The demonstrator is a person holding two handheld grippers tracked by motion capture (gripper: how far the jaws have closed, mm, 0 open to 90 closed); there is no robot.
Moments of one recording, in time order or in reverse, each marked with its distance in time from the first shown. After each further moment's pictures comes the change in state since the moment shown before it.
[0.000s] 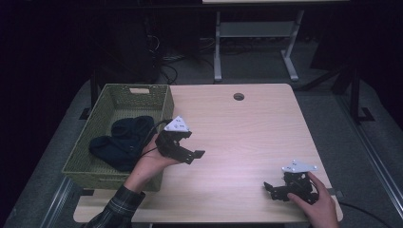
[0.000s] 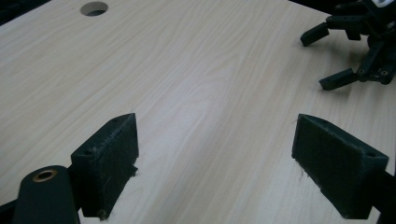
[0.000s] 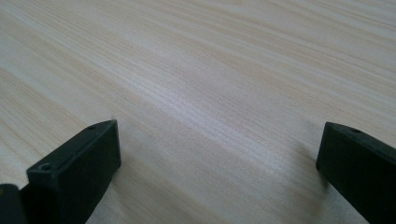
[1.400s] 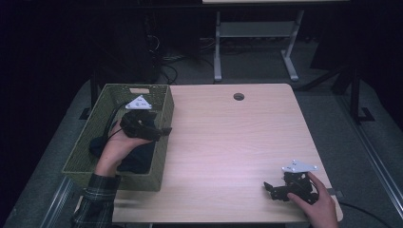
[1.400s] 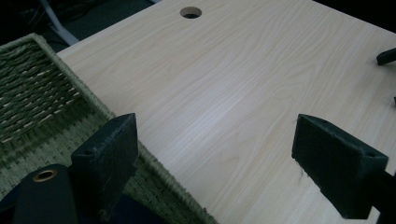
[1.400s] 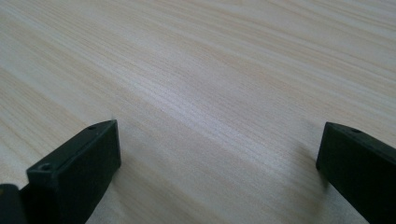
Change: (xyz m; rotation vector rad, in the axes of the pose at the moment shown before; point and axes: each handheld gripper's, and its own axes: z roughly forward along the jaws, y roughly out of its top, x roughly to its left) left arm 0.071 -0.013 -0.067 -0.020 0.169 -0.106; right arm 0.000 0.000 0.000 -0.001 -0.001 0.004
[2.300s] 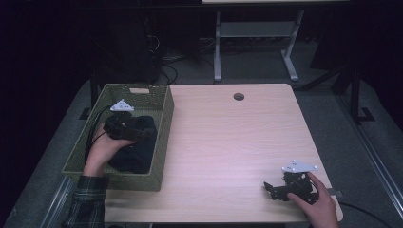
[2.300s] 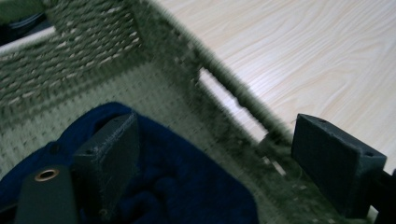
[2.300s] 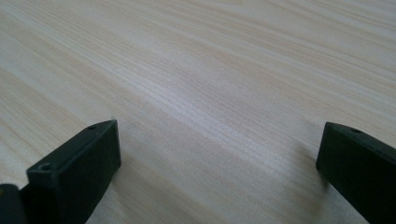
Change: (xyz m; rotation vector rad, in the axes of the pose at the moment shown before) left arm 0.042 -0.039 -0.009 0.088 0.129 -0.108; right arm 0.000 0.000 0.000 0.000 0.000 0.000
